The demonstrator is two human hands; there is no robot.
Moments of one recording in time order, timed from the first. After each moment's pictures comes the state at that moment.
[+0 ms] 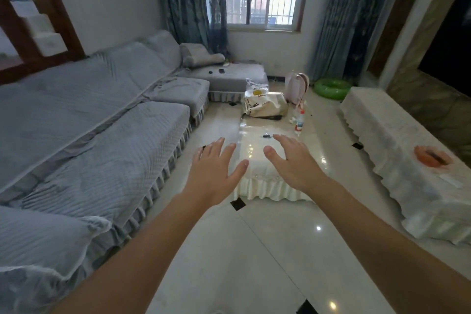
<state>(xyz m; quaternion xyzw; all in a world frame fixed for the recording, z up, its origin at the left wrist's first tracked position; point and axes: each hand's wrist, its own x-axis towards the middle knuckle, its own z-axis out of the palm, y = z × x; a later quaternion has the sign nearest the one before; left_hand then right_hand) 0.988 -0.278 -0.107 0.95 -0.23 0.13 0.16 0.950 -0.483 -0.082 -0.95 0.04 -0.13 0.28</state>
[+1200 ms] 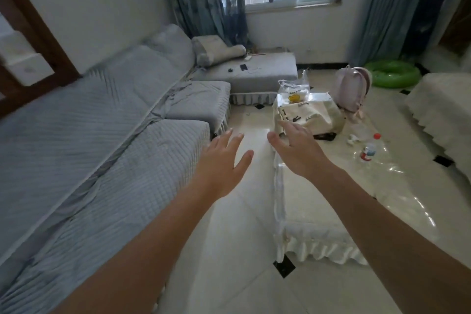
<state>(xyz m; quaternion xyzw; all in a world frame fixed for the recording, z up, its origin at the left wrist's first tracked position) 1.579 -0.297 -0.123 0.96 -0.23 0.11 0.15 1.560 -0.498 -0.115 -0.93 0.04 -0.14 0.34</state>
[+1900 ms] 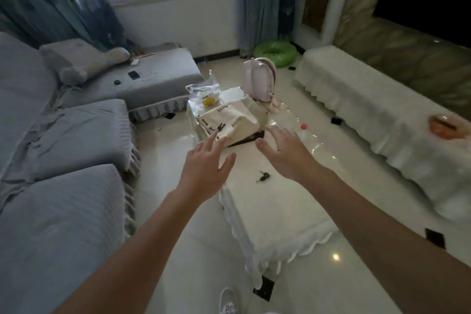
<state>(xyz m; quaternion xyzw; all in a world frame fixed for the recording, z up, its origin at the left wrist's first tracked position) 1.862 -0.436 -0.166 0.88 -0.44 0.02 0.19 1.741 -0.615 -0.152 -0.92 0.25 -0.14 0.27</state>
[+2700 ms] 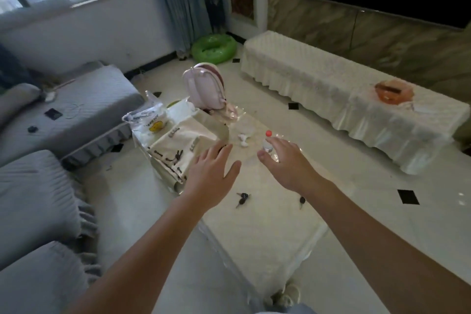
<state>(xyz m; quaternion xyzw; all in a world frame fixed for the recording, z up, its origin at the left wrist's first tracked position) 1.955 -0.647 -0.192 0.80 -0.58 -0.03 0.12 1.787 -0.773 -0.207 -0.85 0.41 -0.14 0.30</state>
